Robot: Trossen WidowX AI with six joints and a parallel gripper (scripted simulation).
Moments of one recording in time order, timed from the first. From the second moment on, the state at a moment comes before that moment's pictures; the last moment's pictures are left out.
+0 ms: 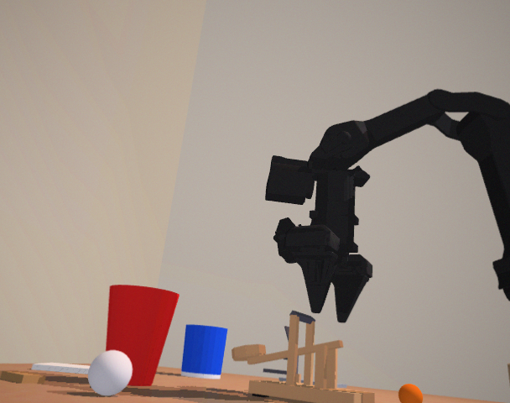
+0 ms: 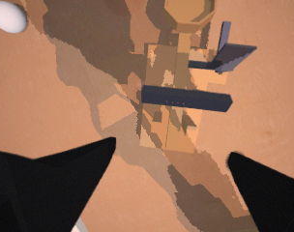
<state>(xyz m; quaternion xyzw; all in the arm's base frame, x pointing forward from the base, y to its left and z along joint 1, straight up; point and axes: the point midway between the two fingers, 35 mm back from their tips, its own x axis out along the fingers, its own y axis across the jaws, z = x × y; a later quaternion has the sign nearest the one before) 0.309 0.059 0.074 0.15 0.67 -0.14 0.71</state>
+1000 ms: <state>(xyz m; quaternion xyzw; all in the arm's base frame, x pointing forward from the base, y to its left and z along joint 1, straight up) 0.310 0.058 0.021 0.15 0.68 -0.14 0.71</state>
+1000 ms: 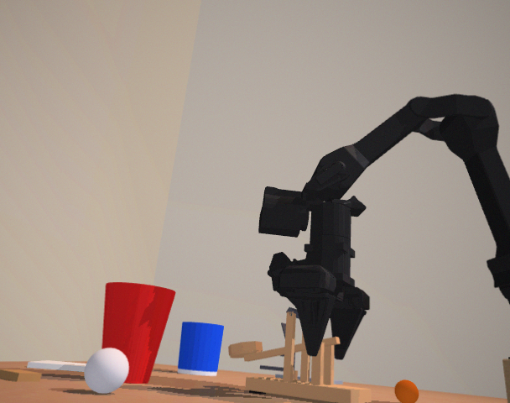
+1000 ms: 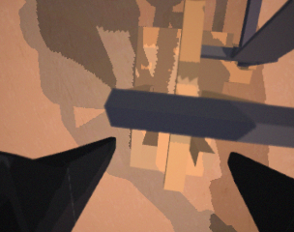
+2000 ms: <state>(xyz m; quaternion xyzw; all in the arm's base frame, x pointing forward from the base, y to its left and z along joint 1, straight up) 0.309 0.057 0.004 0.15 0.68 -0.15 0.70</state>
